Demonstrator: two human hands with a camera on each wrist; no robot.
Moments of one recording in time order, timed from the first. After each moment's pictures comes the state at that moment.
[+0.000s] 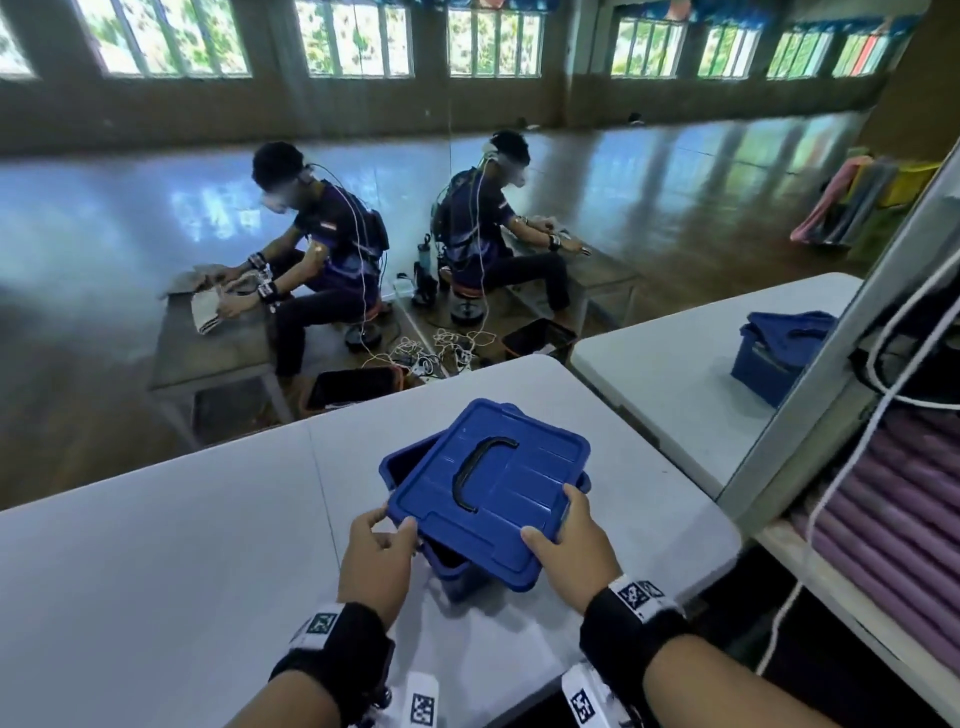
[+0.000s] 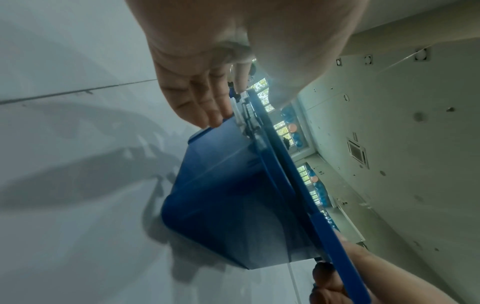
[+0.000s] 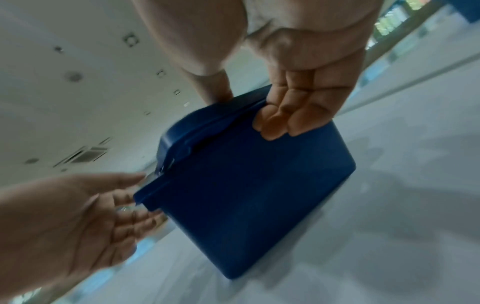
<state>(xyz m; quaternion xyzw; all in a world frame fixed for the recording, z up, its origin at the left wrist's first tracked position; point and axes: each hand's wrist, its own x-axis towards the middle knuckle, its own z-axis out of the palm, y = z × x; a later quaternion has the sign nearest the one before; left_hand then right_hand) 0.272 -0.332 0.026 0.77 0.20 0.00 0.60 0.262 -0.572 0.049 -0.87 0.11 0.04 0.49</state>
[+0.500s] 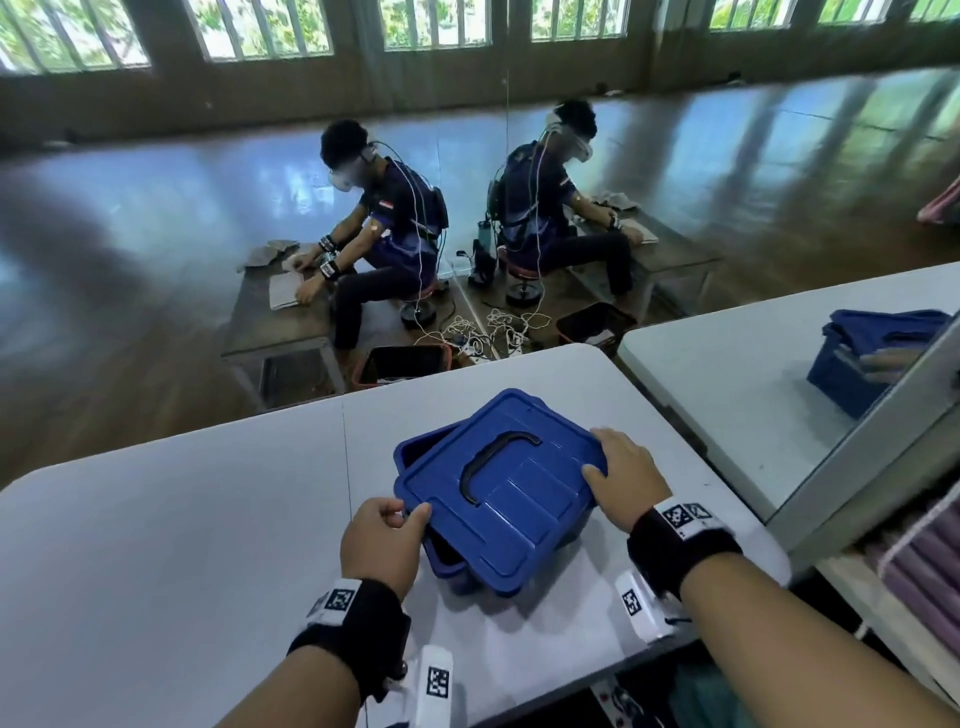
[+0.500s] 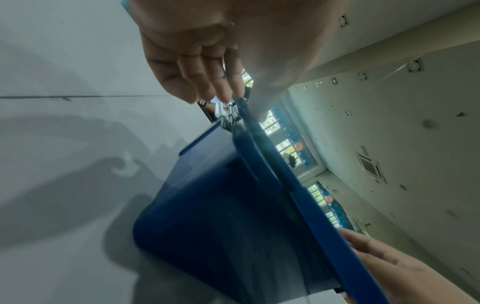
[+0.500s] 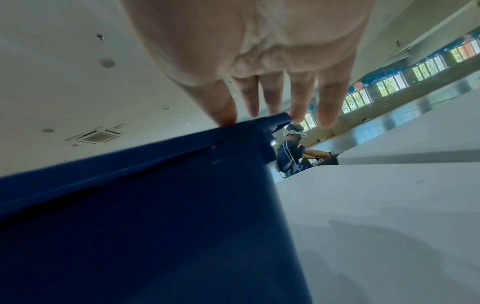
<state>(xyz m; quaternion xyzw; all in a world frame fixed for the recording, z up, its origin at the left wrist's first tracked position) 0.276 -0.355 0.044 0.84 0.26 0.10 0.47 0.359 -0.643 0.062 -0.96 -0.01 0.02 0.28</state>
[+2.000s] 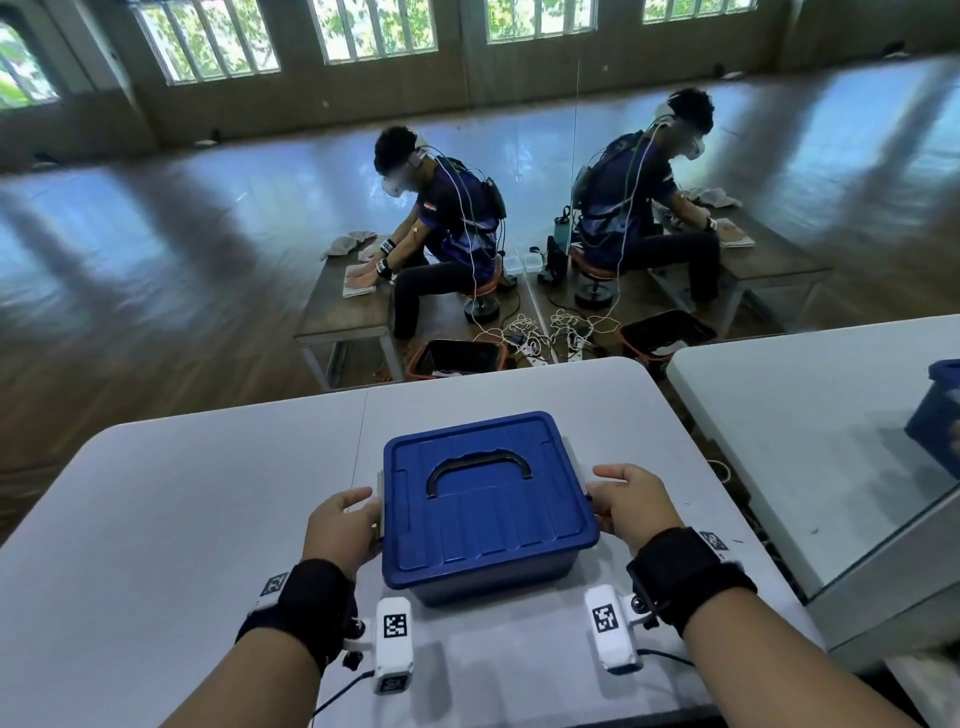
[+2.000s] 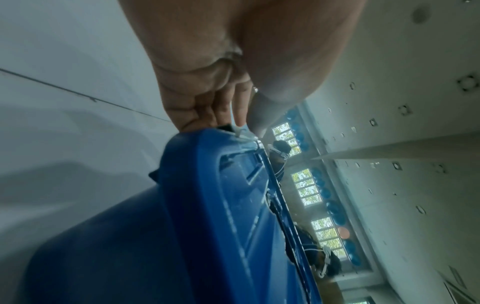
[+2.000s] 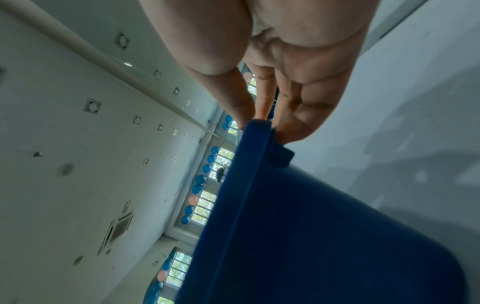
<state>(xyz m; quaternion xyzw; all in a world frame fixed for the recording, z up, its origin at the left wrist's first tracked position) 0.302 -0.355 0.038 0.65 0.38 0.10 0.65 0.408 -0.671 0.041 -0.69 0.13 0.17 0.69</state>
